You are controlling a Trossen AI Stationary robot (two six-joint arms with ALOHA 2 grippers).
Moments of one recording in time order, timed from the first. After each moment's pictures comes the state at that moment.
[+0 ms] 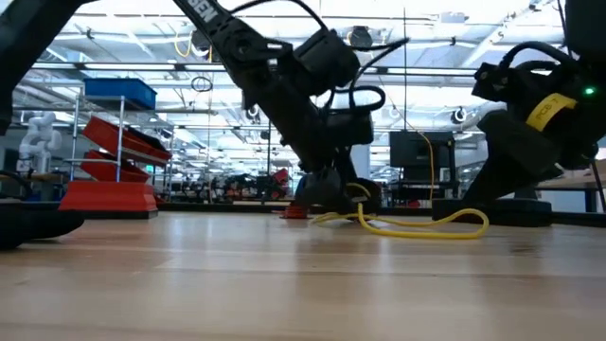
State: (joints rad) left arm 0.05 2.08 1.31 0.00 -0.38 0.64; right arm 0.60 1.69 0.78 -0.60 0.84 1.43
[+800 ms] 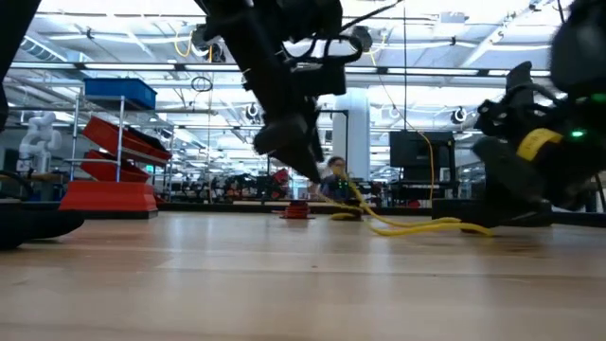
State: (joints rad) left arm -0.06 1.90 1.31 -0.42 -0.43 0.31; right arm 0.52 1.69 0.56 -0.18 0.84 1.35
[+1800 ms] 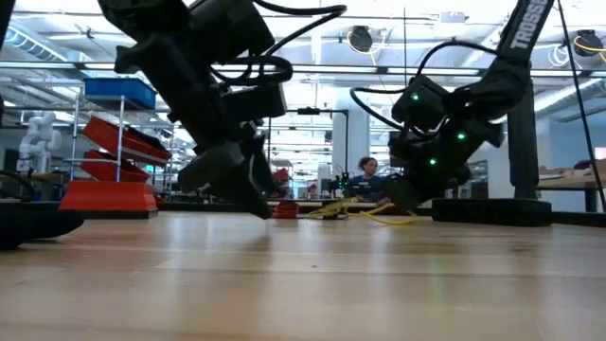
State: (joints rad) left arm -0.18 1.77 0.89 -0.09 -0.45 0.10; right arm -0.33 1.69 0.56 0.32 0.66 0.31
